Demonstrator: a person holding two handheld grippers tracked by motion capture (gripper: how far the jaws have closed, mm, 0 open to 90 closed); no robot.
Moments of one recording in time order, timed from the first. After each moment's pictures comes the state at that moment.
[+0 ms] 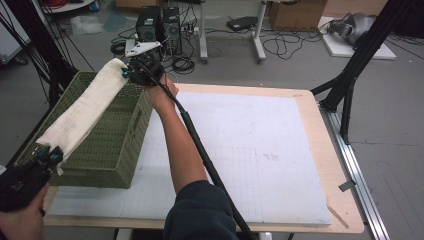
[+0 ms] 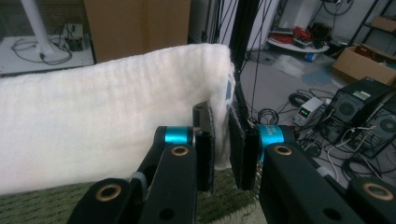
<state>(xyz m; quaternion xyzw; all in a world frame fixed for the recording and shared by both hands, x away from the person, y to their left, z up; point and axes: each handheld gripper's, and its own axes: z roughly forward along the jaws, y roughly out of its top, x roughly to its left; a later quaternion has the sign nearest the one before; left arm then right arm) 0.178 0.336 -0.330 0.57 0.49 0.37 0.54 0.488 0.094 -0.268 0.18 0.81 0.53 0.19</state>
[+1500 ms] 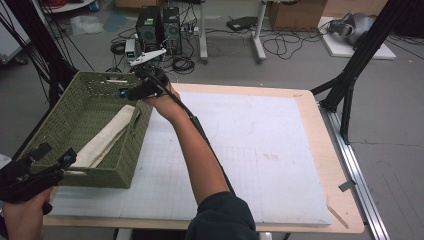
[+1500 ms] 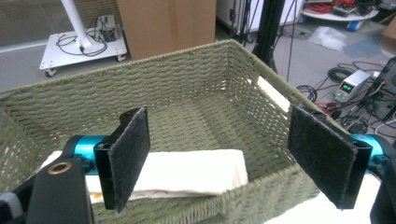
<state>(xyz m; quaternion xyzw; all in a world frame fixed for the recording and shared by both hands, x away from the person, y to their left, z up) 0.193 0.331 -0.332 0.56 0.49 0.33 0.57 0.468 0.076 -0.277 0.19 0.83 0.52 0.11</state>
